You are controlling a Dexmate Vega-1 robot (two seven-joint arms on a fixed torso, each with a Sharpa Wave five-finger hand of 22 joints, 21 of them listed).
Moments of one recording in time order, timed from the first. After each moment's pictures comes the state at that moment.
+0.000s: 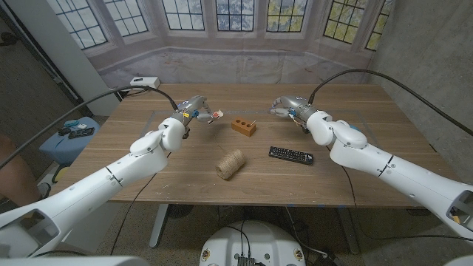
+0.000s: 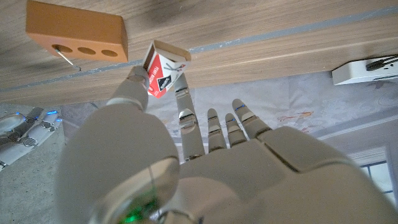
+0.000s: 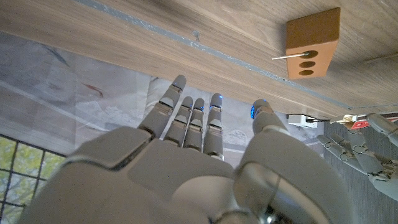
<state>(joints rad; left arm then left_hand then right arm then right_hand) 0.78 0.84 0.63 -1.91 0.43 0.52 0.11 0.96 0.01 0.45 -0.16 0.20 0.96 0.01 0.26 0.25 0.23 0.03 0.20 0.18 0.07 0.04 0.18 0.17 0.18 0.03 0.20 0.17 -0.64 -0.80 -0.81 -1.88 -0.53 -0.43 0.04 0.55 0.12 0.41 -0.17 0.18 0.48 0.05 0.23 0.19 0.31 0.02 0.23 0.19 0.24 -0.04 0.24 0.19 0.48 0.01 0.22 0.17</state>
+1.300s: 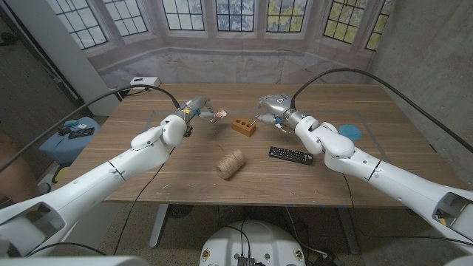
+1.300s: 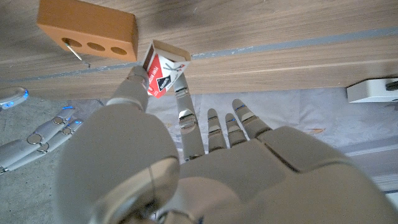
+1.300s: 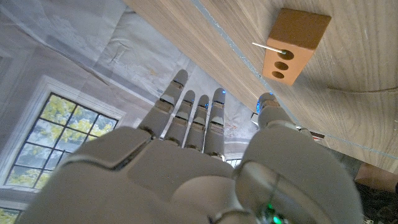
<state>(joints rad) 0.73 0.82 0.64 -1.86 0.35 0.48 0.08 0.96 0.01 0.44 -0.16 0.20 0.96 0.00 0.25 0.26 0.23 0.03 0.20 0.18 0.07 0.04 0.18 0.17 0.18 0.03 0.20 0.17 -0.63 -0.74 -0.86 -1.78 -0.96 -0.22 -0.04 0.66 0.08 0.40 -0.18 0.18 0.59 0.00 0.24 0.19 0.40 -0.04 0.23 0.19 0.34 -0.04 0.26 0.19 0.54 0.00 0.23 0.17</state>
